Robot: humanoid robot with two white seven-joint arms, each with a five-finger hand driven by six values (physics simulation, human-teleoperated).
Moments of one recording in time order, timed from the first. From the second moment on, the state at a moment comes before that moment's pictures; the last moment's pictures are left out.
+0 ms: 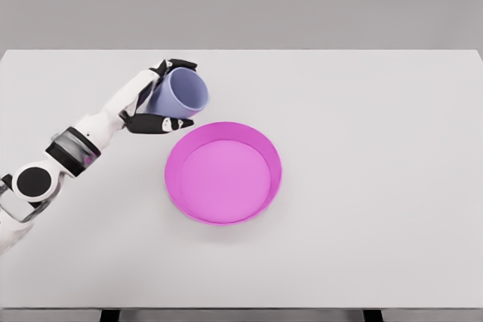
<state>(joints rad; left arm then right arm) -0.46 0.75 -0.77 -1.73 0.42 -0.12 0.08 0.04 0.00 -0.09 0.00 -0.12 -0.06 0.09</state>
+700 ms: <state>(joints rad) -0.29 0.61 -0.77 -1.72 0.55 -0.29 0.08 0.04 0.00 -0.09 0.00 -0.12 -0.06 0.09</state>
